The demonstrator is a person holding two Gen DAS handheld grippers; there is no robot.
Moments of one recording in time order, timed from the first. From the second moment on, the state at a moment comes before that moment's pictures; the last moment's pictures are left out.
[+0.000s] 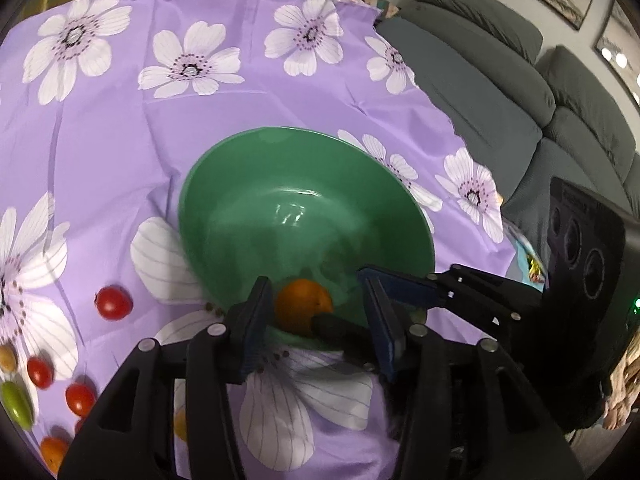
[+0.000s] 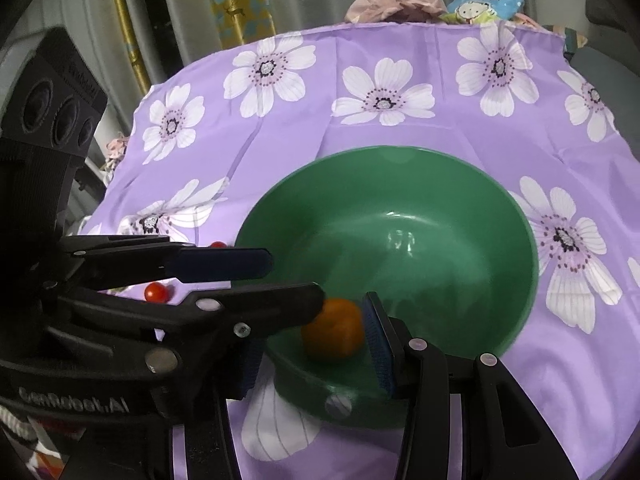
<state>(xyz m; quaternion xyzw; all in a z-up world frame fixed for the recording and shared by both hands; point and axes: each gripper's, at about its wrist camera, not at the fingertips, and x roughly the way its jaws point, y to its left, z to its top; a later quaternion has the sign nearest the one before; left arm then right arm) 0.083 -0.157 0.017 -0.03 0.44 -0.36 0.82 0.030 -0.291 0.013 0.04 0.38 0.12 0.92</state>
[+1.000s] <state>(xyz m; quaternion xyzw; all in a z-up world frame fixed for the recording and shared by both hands) -0.026 0.060 -0.021 -0.10 0.46 -0.12 0.87 -0.009 -0.180 -0.004 -0.03 0.42 0.28 0.86</state>
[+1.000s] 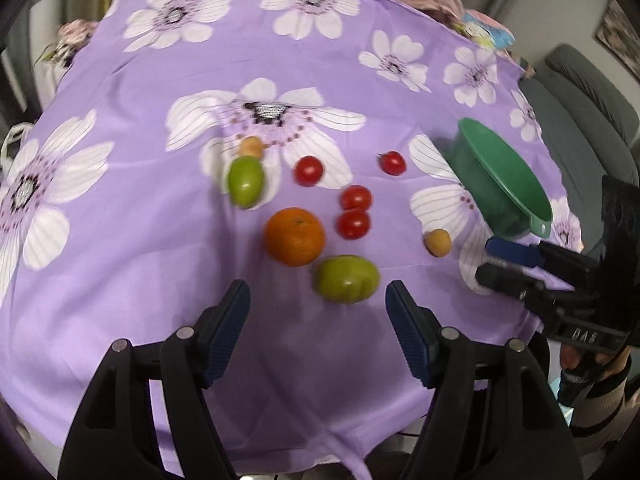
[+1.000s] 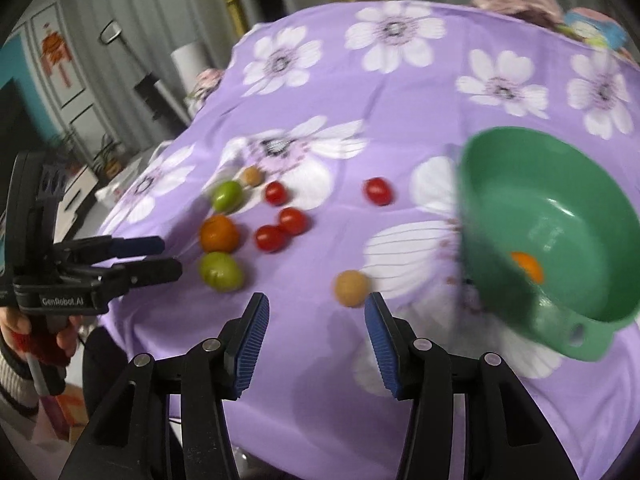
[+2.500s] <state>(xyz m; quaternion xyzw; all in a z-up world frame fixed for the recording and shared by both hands) 0.008 0.046 -0.040 -0.12 0.49 -0.18 0.84 0.012 -0.098 -0.044 -0.06 0.47 0.35 0.81</state>
